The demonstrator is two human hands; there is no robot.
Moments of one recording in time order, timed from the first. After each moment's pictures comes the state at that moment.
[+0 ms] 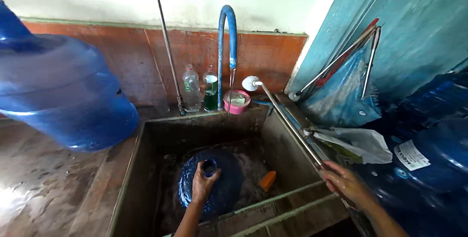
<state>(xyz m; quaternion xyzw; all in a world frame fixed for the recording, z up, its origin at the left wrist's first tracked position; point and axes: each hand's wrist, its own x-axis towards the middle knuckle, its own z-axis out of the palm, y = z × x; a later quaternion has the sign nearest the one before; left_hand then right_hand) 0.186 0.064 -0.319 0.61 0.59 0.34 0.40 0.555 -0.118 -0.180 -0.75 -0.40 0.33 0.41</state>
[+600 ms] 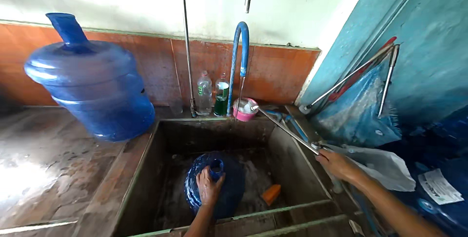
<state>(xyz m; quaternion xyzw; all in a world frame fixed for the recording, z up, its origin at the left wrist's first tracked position) 0.215 0.052 -0.357 0.64 0.62 0.42 0.18 0.586 -0.025 -0.130 -0.82 -0.55 0.19 -0.03</state>
